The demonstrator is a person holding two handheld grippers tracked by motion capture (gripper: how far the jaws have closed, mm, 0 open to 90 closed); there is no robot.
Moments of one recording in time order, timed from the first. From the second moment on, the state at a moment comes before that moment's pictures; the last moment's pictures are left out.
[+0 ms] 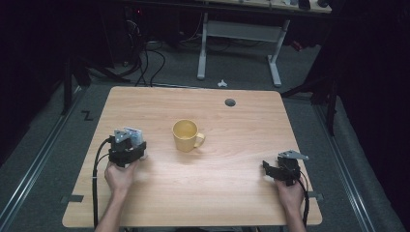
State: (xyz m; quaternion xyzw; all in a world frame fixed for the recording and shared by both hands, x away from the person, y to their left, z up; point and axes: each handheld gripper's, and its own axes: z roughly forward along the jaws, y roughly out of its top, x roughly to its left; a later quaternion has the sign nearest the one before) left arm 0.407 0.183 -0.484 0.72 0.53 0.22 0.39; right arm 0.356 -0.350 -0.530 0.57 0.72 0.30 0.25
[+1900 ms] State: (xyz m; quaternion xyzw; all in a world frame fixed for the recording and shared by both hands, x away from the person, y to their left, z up) left arm 0.415 0.151 -0.407 0.75 0.45 0.18 0.45; right arm 0.355 -0.350 -0.530 0.57 0.72 0.30 0.25
